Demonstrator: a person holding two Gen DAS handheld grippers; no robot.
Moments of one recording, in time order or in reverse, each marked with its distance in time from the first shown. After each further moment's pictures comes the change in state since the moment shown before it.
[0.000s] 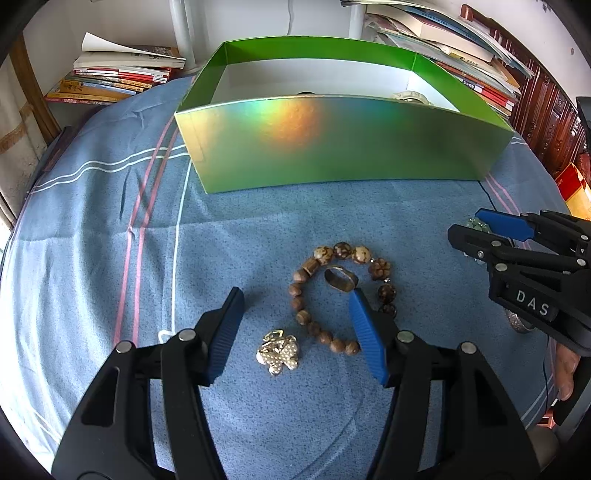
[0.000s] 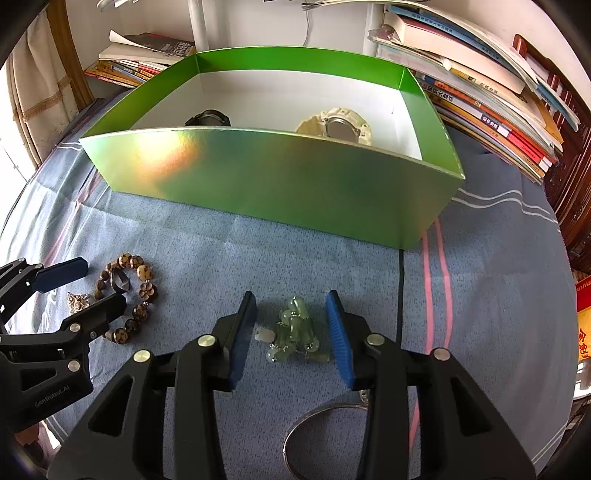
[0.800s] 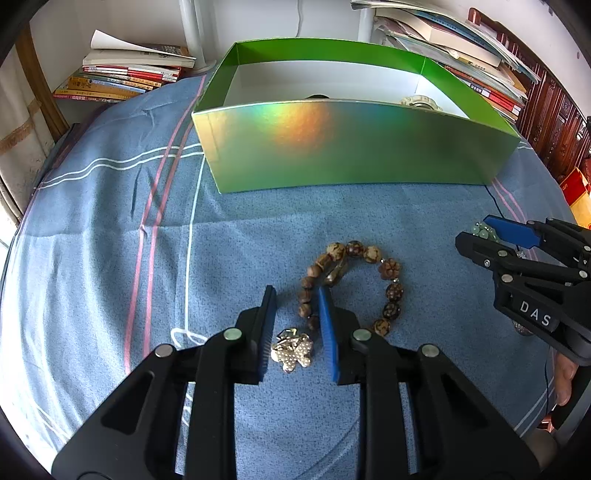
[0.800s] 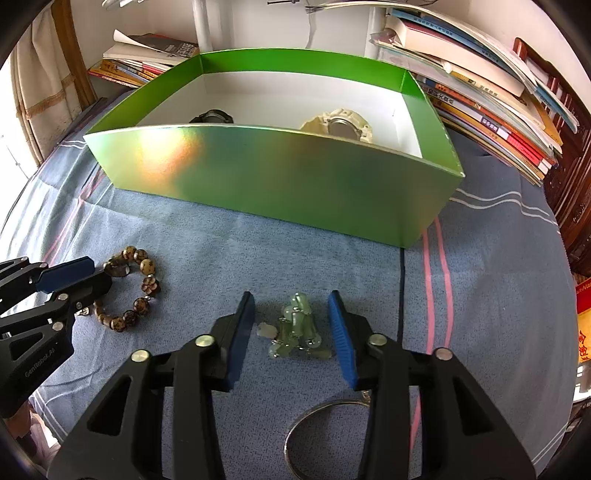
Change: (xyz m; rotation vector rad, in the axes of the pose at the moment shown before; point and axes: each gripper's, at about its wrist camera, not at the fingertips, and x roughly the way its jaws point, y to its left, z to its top) left arm -0.005 0.007 -0.002 -0.018 -0.001 0.023; right arm -0.003 0.002 -0.003 -0.017 -0.013 0.015
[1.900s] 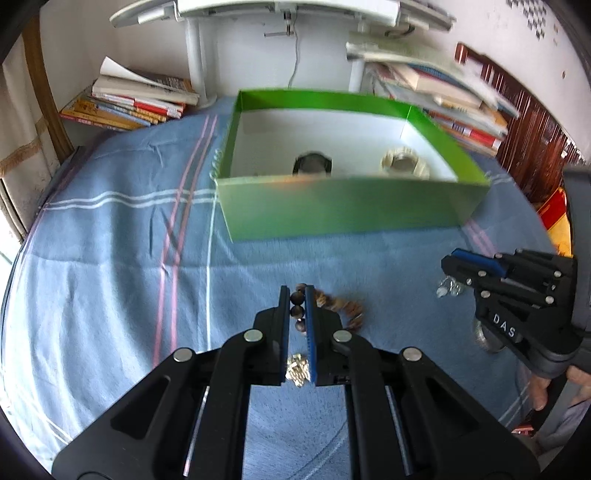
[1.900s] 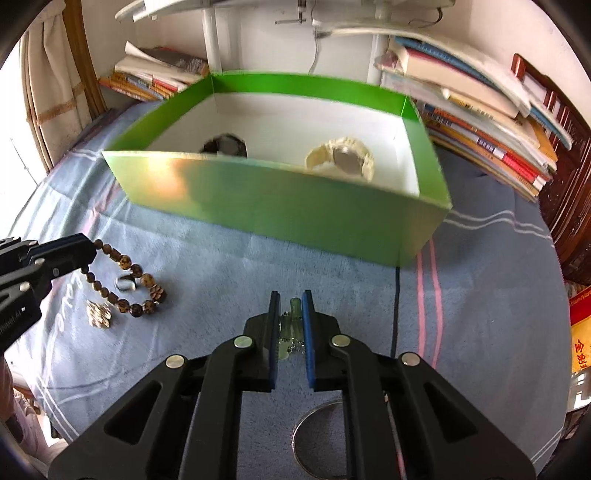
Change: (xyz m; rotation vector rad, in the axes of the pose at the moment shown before) left arm -0.045 0.012 0.017 -0.016 -0.122 -0.061; right arm -0.028 0.001 0.007 -0.012 -0.079 0.004
